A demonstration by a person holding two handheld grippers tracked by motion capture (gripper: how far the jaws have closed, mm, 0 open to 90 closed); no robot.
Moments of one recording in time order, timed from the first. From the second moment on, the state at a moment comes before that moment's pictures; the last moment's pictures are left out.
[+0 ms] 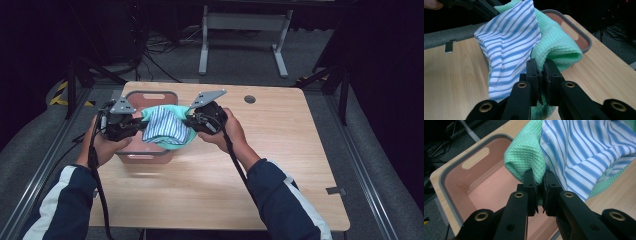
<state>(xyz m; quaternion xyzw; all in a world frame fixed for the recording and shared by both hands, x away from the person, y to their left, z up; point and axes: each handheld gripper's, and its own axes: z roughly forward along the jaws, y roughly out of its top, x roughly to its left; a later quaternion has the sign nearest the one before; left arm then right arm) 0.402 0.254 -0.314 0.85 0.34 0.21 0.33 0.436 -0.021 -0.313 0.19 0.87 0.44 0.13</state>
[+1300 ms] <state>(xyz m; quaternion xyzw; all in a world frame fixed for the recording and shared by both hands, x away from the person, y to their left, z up) 0.421 0.307 -0.355 0.84 0.41 0.21 0.28 0.463 0.067 -0.362 0.20 0.89 0.41 0.09</state>
